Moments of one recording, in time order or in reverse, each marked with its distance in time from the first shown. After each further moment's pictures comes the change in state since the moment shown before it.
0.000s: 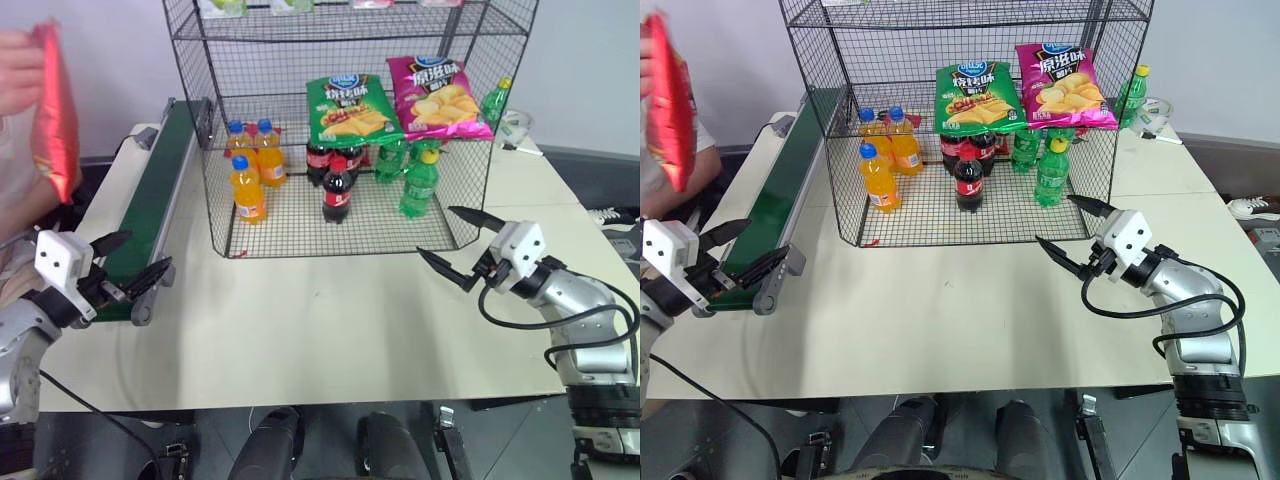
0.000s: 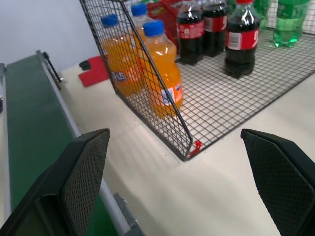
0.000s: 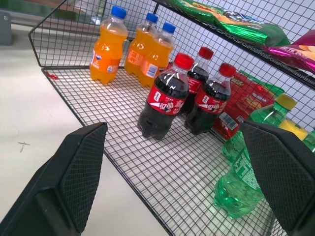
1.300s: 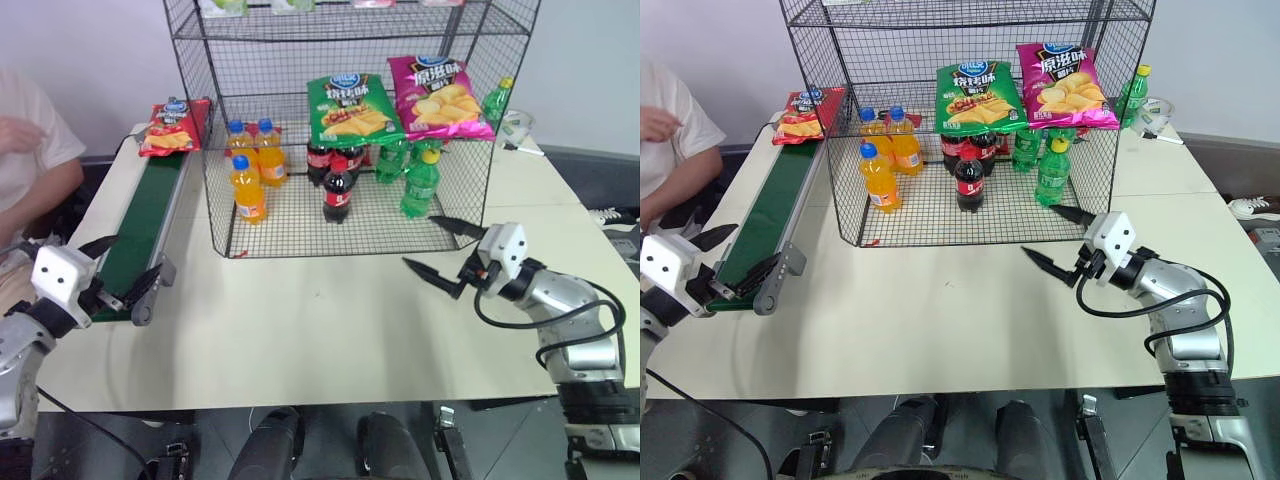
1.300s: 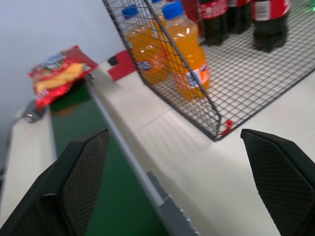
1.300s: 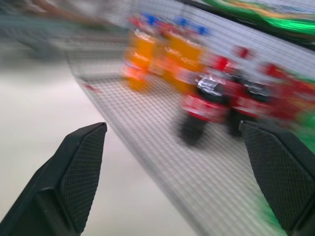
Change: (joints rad) left arm 0.080 -0.040 0.005 0.005 0.132 -0.208 0.123; right arm 0.020 0.020 0.140 -0.133 0.160 0.195 0.177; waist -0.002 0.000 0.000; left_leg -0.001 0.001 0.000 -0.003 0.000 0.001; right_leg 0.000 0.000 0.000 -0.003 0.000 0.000
